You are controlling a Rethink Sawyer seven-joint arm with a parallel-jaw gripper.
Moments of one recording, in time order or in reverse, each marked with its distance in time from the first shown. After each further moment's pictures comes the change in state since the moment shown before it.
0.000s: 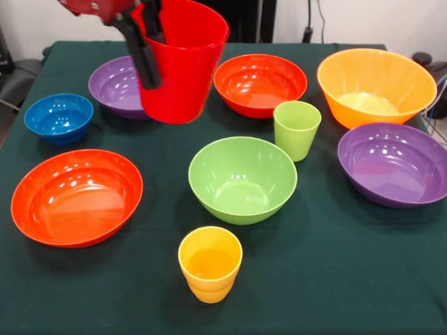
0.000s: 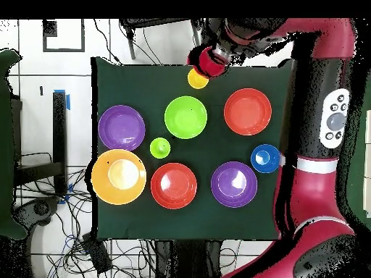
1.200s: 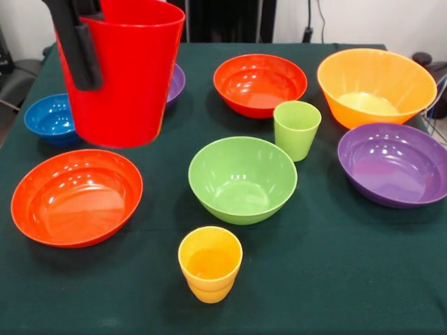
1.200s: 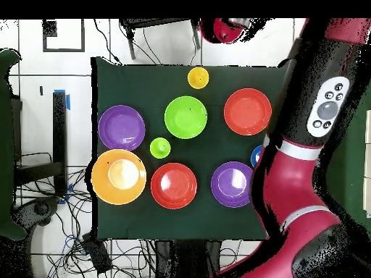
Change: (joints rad) arm 0.013 0.059 0.331 -0.164 -0.382 0.052 -0.409
